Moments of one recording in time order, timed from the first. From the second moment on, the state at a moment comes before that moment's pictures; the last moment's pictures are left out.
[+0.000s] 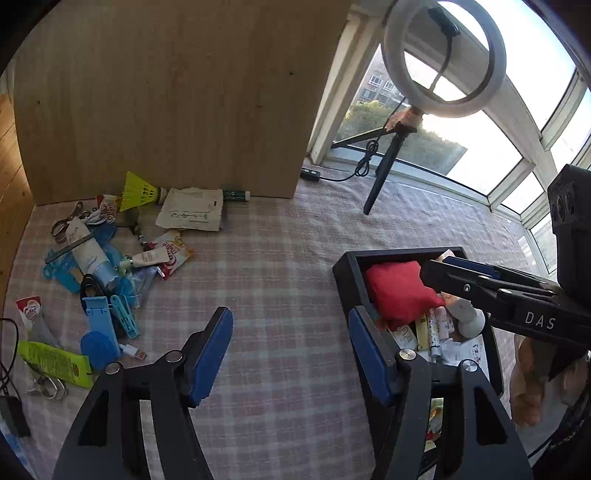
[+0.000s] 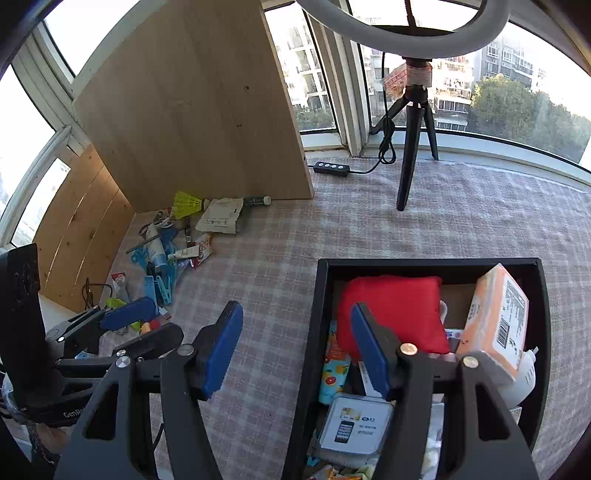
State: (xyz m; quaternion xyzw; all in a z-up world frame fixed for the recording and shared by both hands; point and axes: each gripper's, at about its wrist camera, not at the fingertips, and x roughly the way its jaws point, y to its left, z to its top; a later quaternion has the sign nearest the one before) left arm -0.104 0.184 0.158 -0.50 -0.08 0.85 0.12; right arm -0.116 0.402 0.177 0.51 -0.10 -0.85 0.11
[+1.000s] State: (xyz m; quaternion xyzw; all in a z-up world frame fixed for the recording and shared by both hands) left arm -0.295 0.042 0.057 -0.55 -0.07 0.83 0.06; right arm -0.338 0.278 0.036 0.60 -0.16 -0.78 0.13
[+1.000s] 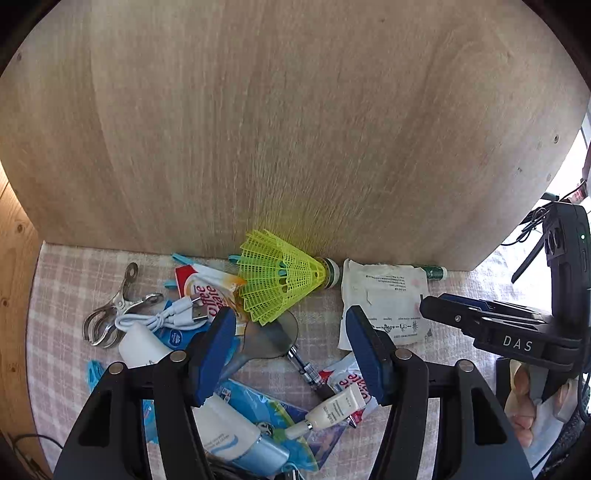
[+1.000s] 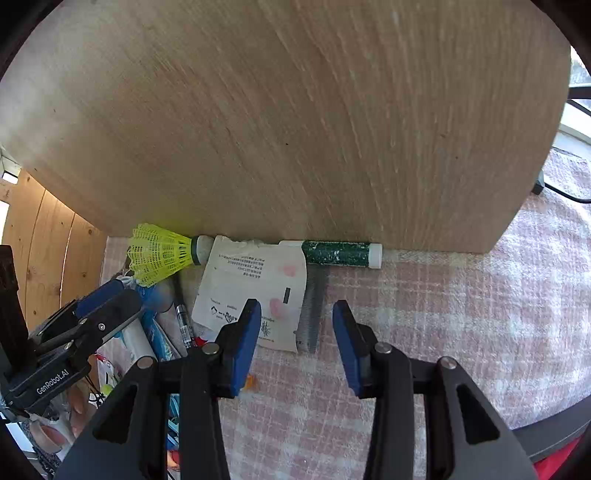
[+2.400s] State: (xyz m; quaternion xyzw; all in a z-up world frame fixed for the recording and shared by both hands) left arm -0.230 0.120 0.093 -0.51 -0.08 0.85 0.11; right arm -0.256 0.316 0.110 0.52 -0.20 -0.81 0.18
